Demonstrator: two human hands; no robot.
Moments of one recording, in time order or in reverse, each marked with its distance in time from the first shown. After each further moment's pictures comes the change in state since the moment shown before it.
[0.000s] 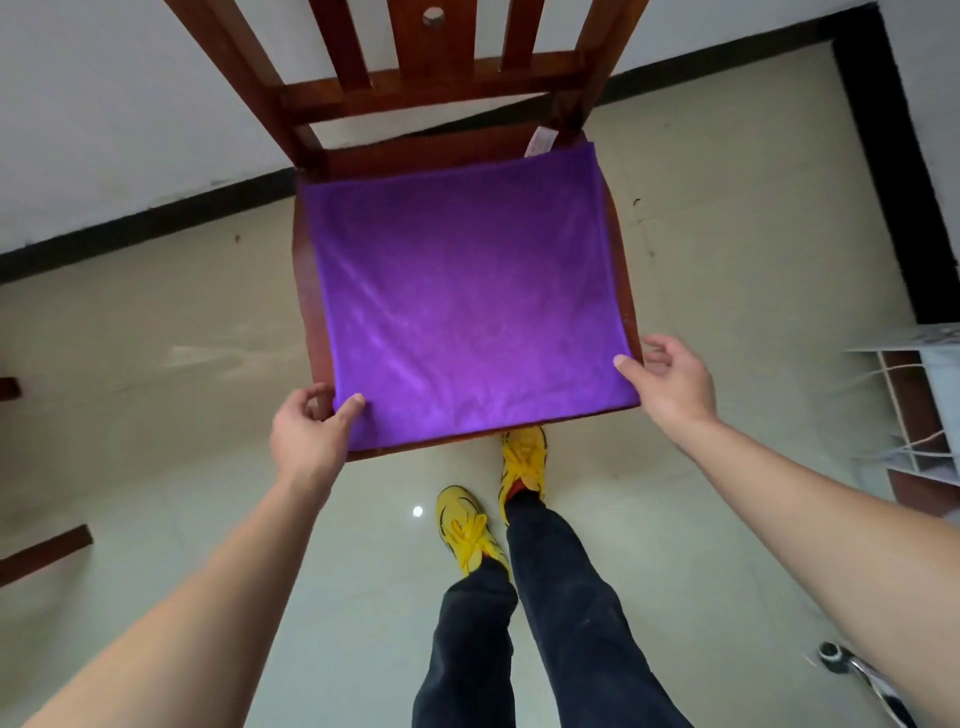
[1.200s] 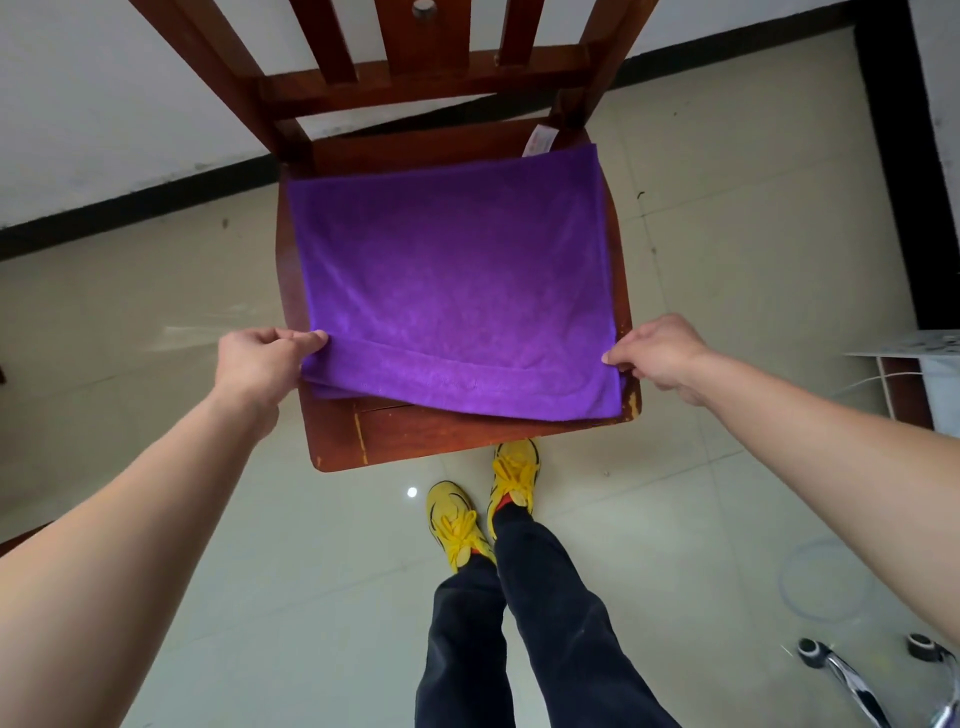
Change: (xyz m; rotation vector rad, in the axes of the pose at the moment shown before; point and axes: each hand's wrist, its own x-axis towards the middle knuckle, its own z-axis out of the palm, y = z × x) left_hand 0.042 0.080 -0.011 -0.014 -0.085 -0.073; right_hand 0.038 -0.063 -0.014 -0.231 -0.292 0.188
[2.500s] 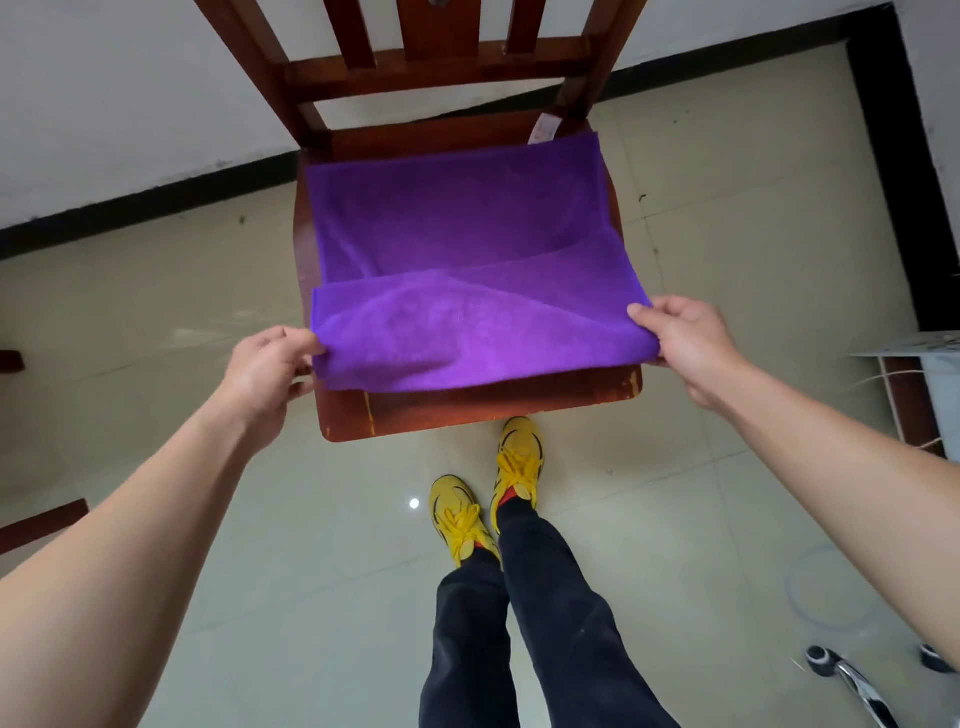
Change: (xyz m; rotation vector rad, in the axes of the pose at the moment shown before) left_hand -0.039 -0.025 -0.017 -0.183 -0.191 0.032; right_hand -0.038 0.019 -0.005 0.469 0.038 -0.189
